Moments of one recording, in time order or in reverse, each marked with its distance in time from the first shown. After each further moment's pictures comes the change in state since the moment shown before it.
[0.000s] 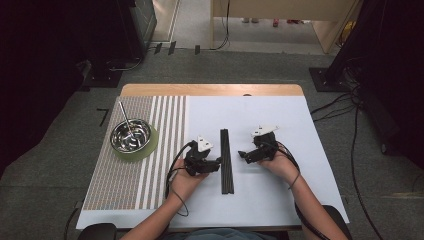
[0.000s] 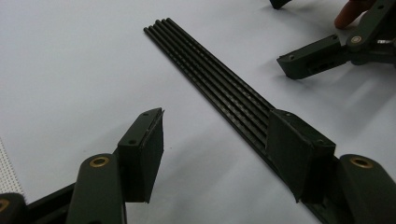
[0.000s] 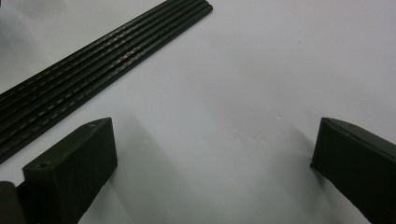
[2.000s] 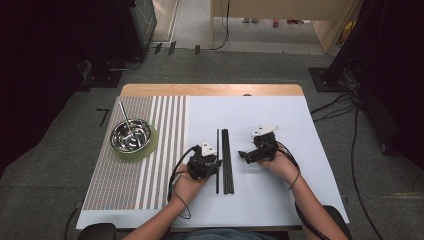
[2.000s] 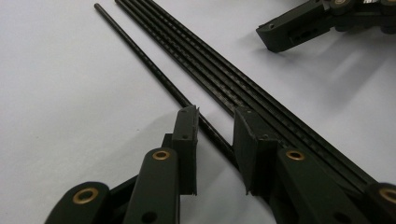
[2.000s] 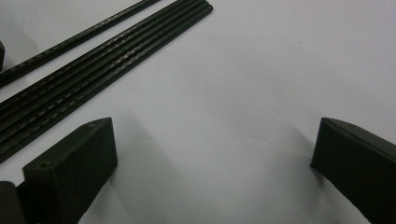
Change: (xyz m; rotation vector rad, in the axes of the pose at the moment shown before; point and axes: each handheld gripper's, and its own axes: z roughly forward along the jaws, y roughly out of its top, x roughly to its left) left arm -0.009 -0.010 0.008 0.050 -0.048 0.027; right arm 0.001 0.000 0.000 0.004 -0.002 0.003
